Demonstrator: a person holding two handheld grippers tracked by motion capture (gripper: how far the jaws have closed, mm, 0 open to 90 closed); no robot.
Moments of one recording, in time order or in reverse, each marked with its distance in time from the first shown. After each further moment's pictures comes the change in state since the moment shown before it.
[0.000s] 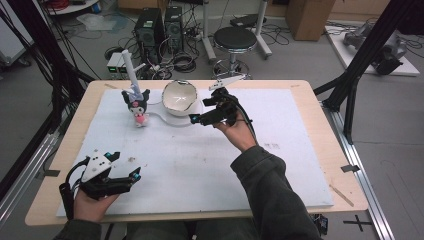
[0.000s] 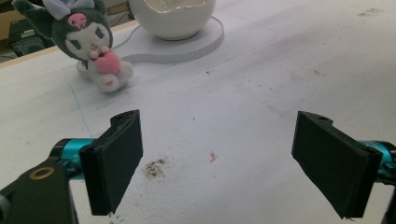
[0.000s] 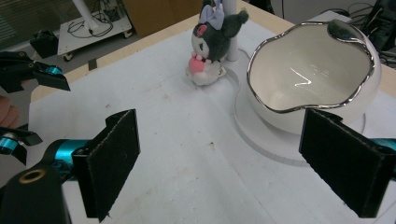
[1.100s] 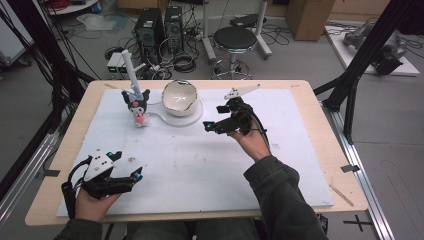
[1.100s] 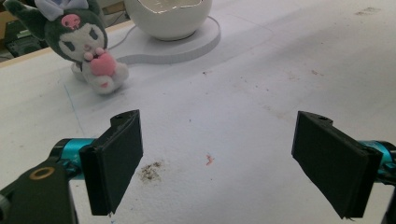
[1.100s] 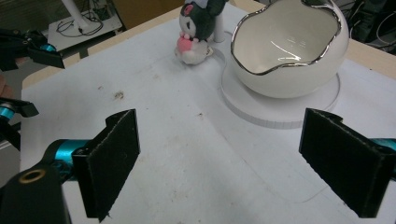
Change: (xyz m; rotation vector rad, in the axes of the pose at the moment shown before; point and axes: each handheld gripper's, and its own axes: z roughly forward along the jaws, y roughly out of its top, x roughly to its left) left arm -0.002 0.002 0.003 0.007 -0.009 0.005; right arm -0.004 -0.034 -0.029 -0.007 -0.038 0.020
